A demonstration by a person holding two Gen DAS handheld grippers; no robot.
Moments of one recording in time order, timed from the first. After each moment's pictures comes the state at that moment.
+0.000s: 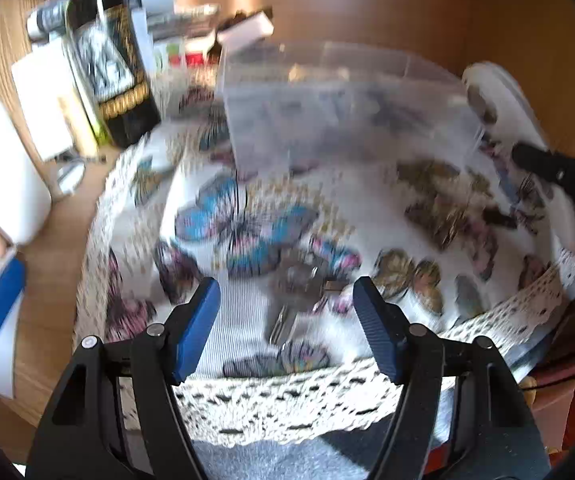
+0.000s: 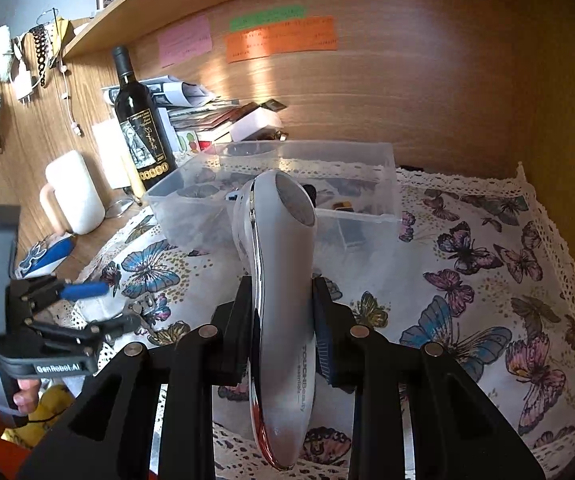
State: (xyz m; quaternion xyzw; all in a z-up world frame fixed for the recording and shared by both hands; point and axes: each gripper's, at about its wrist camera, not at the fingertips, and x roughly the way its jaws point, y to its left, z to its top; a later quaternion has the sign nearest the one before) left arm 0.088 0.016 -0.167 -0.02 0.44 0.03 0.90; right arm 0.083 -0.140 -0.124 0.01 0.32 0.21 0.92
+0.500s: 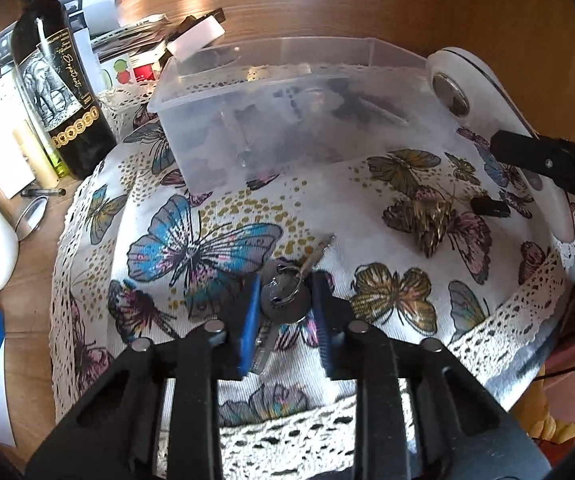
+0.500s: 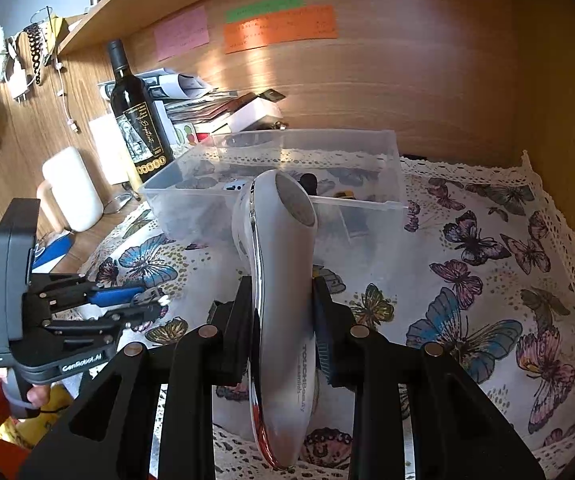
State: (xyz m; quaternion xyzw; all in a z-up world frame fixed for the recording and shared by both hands) left arm 0.111 -0.001 -0.172 0.02 0.43 -0.03 0.90; right arm 0.087 -0.138 -0.131 0.01 0.33 0.21 0.92
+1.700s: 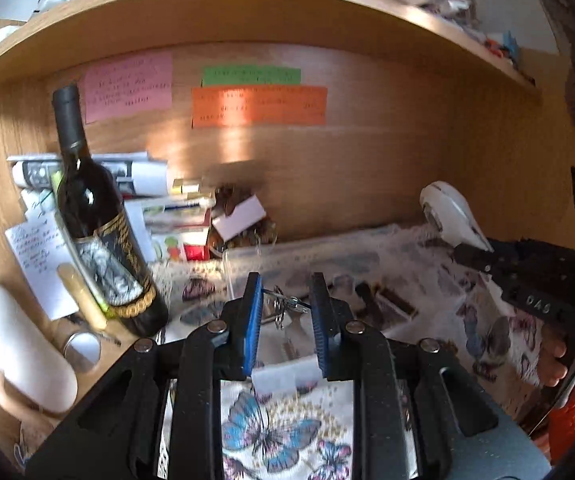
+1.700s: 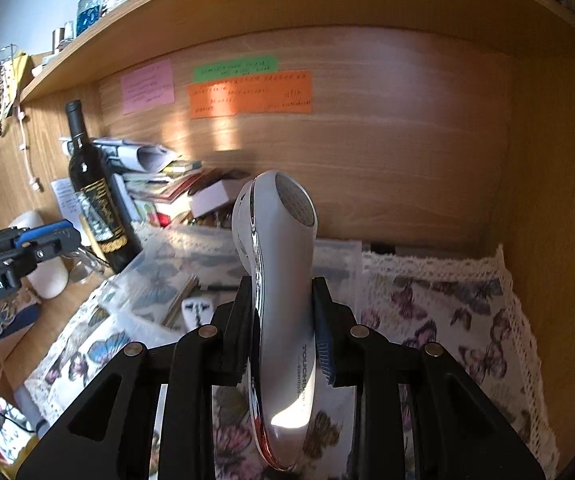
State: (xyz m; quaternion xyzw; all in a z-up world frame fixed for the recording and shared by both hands) left arm 0.155 0.044 -0.031 -0.02 0.26 -0.02 0.97; right arm 0.154 -0.135 -0.060 -0.01 0.27 0.16 0.95
